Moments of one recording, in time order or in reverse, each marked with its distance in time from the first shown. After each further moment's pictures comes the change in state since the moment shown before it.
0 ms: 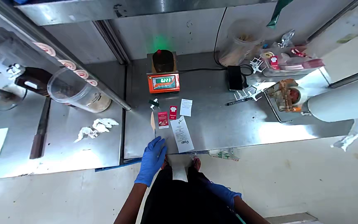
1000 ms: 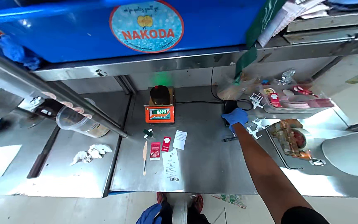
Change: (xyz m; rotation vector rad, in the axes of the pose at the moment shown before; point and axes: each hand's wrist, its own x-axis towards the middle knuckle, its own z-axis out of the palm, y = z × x) left_hand -0.083 0.080 0.019 -0.135 -0.144 -0.231; right_hand 0.115 0.003 -0.464 0.080 1.218 0.568
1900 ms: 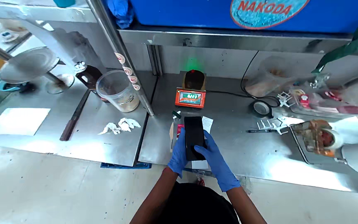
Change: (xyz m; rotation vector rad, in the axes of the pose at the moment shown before) left_hand 0.143 0.051 -0.056 -1.255 0.094 -0.214; right_hand -0.384 -0.056 0.003 0.923 -0.759 -0.305
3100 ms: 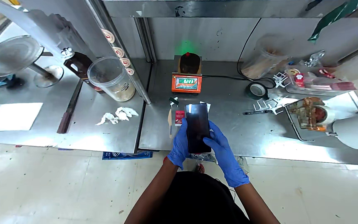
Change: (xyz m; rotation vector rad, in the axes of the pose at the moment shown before) left_hand -0.040 0.008 0.014 -0.062 -0.129 0.029; right_hand -0.054 -0.005 -0.014 0.009 0.014 -0.158
